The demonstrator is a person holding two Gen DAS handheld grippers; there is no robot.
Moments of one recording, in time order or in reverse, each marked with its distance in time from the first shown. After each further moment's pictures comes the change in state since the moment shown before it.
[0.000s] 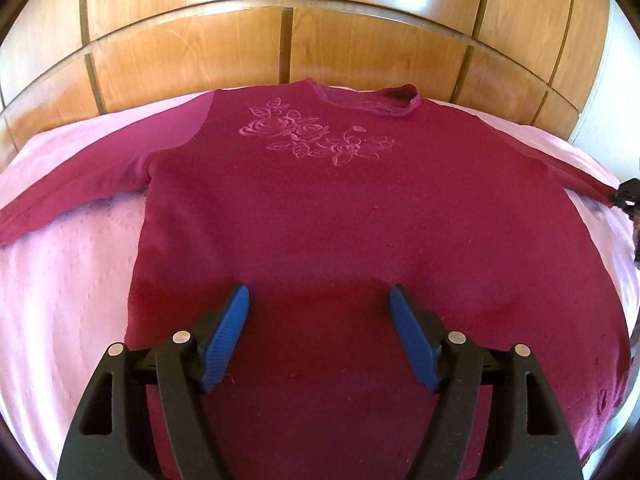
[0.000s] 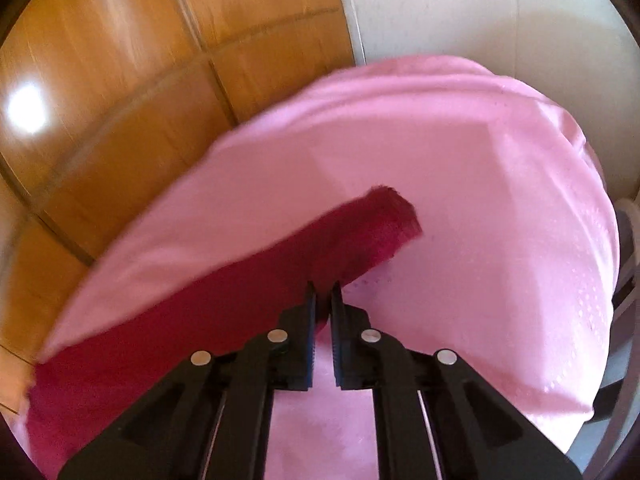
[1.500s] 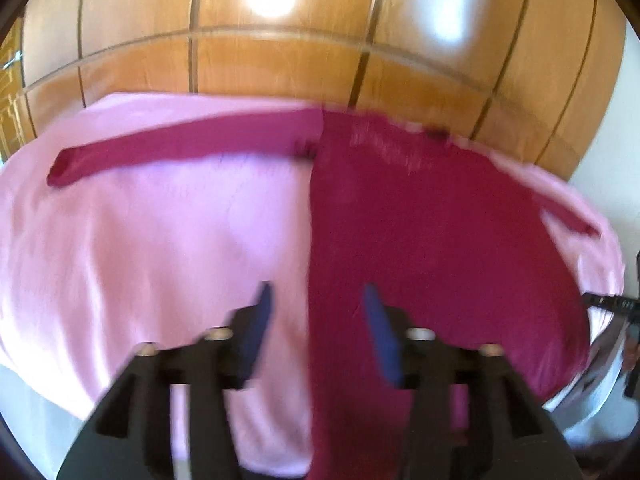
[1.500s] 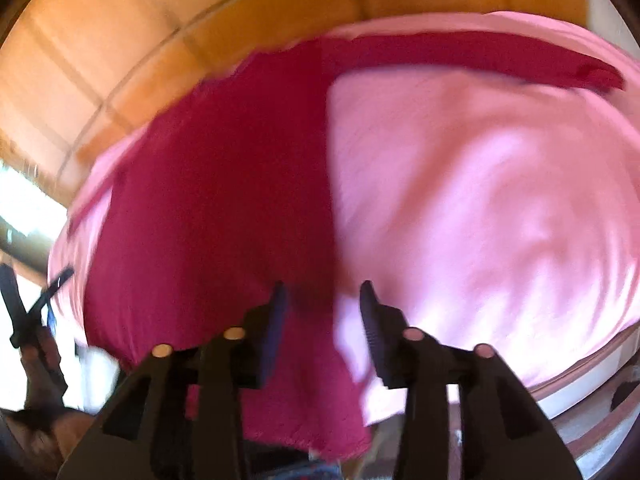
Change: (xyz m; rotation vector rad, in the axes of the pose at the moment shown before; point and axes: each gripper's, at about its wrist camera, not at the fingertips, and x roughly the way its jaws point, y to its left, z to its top) left arm -0.129 0.088 -0.058 -0.161 -0.101 -0.002; right arm -0.167 0.036 -0.243 -0.431 0.304 0.562
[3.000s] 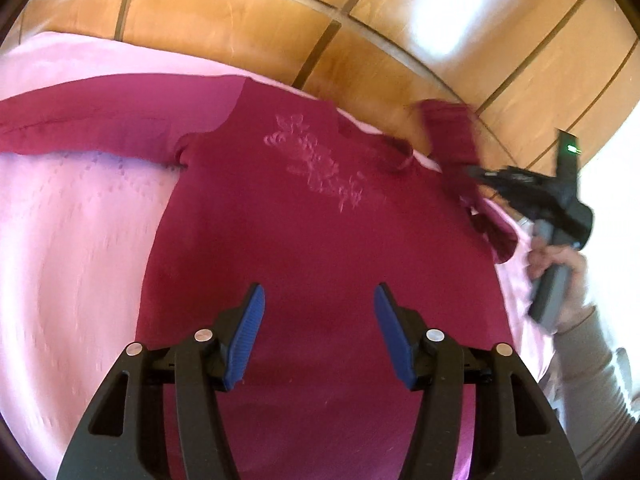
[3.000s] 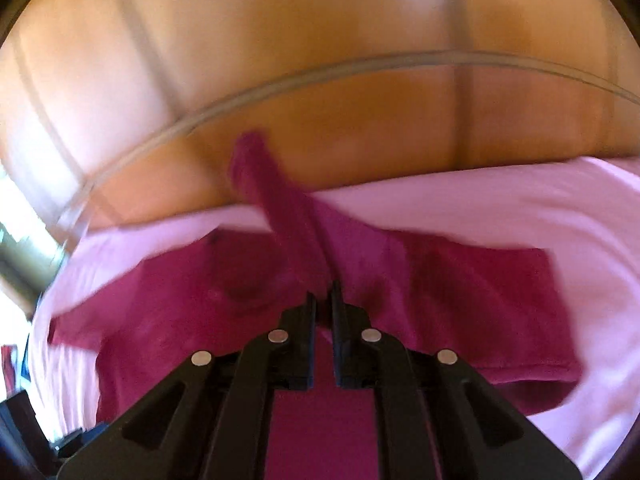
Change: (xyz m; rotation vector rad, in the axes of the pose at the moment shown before) left arm 0.100 -0.035 0.058 -0.183 0.126 -0.263; right arm 0.142 0.175 0.173 -0.292 -0.108 0.008
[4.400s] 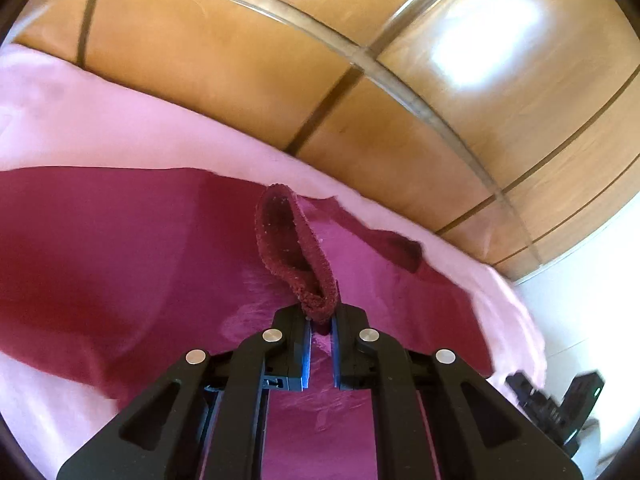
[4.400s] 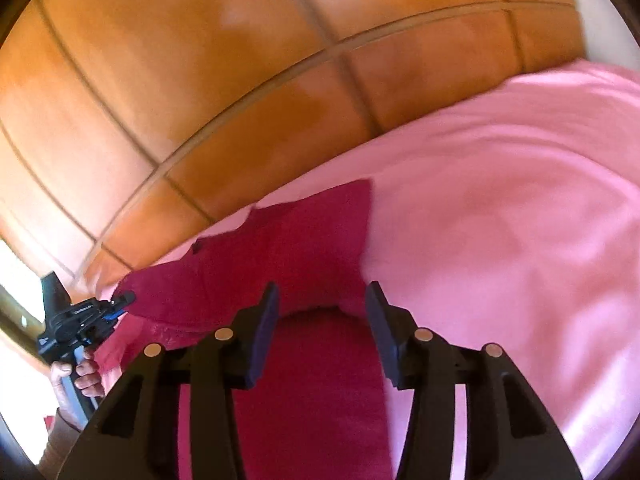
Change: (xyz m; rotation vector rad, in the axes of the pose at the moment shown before) left arm 0.064 0.007 0.137 -0.106 -0.029 -0.003; right arm -0.064 -0.085 -0.053 0.283 -0.114 0.017
